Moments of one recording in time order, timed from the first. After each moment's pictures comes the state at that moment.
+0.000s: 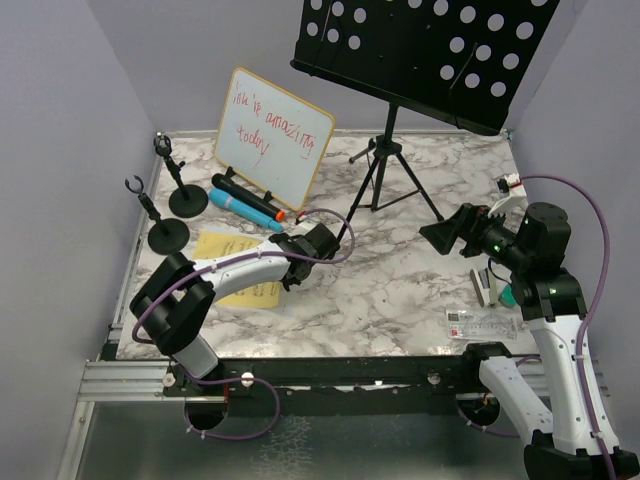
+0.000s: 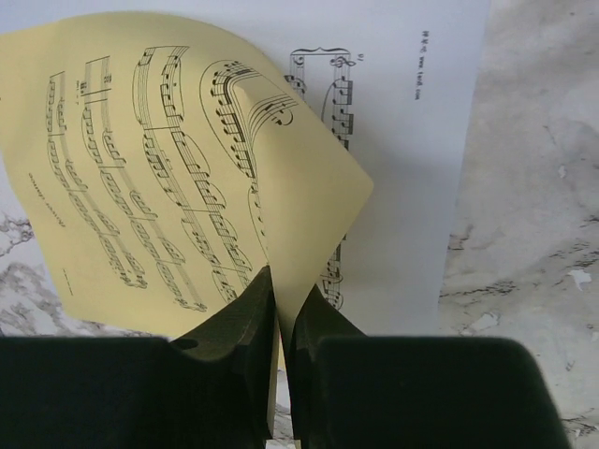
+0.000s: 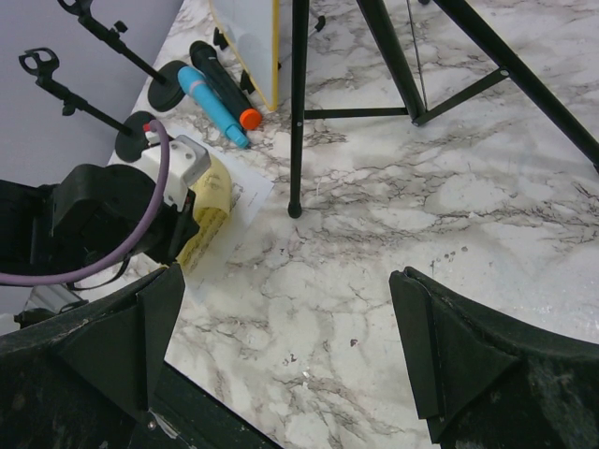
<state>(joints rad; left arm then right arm) -0.82 1.60 1.00 -0.73 -0.57 -0.43 0.05 0.72 0.93 -0.55 -0.53 0.33</state>
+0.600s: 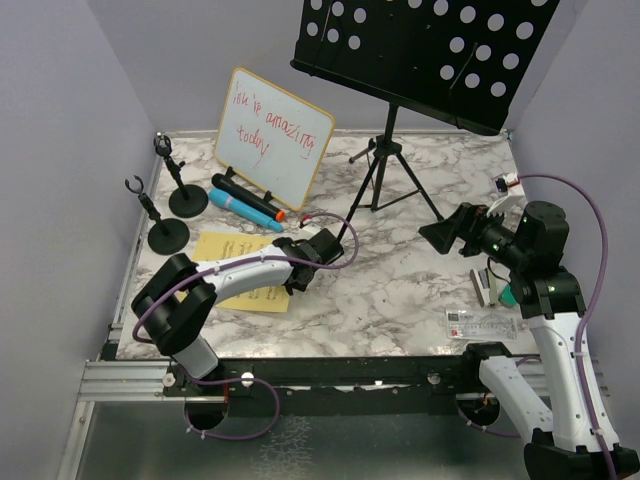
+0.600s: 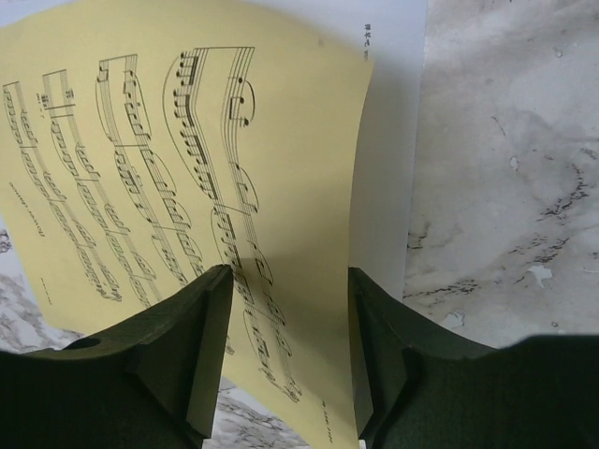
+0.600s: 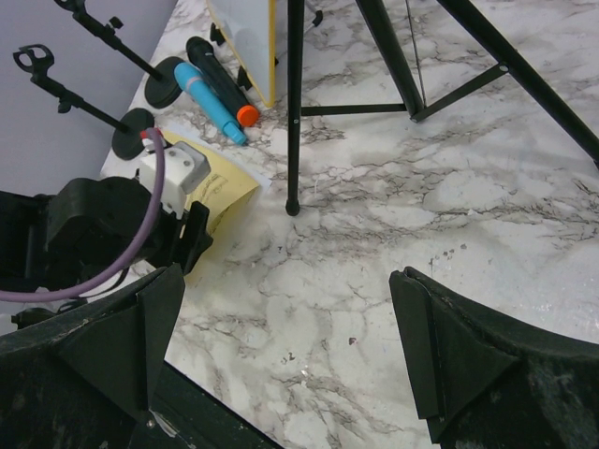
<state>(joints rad) -0.87 1.63 0.99 -0.69 -0.57 -0.45 0.05 0.73 0.93 -0.55 -0.53 0.33</state>
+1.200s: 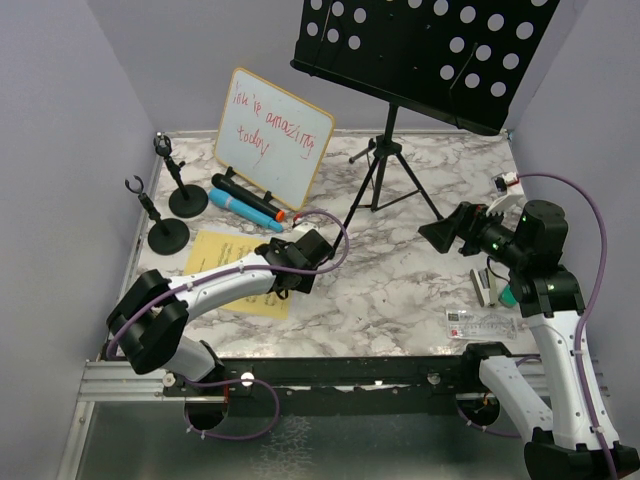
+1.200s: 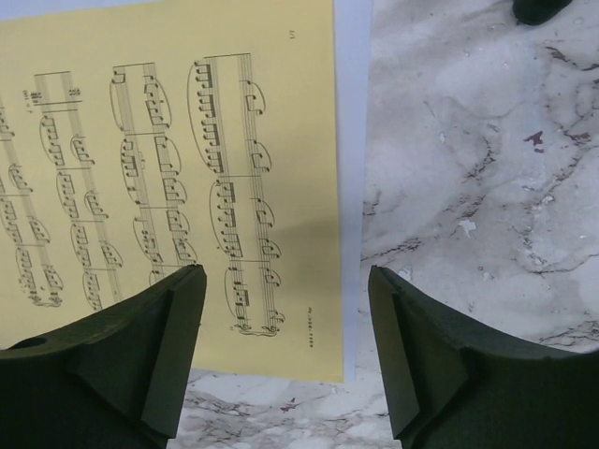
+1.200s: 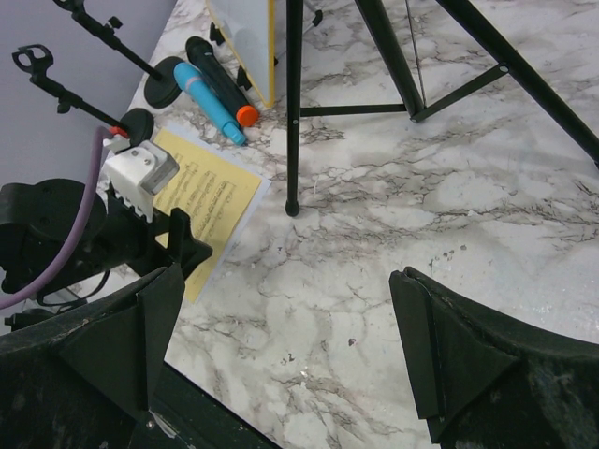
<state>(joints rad) -0.87 1.45 0.91 -0.63 -0.49 -0.48 0.05 0.74 0.93 -0.54 -0.53 0.33</state>
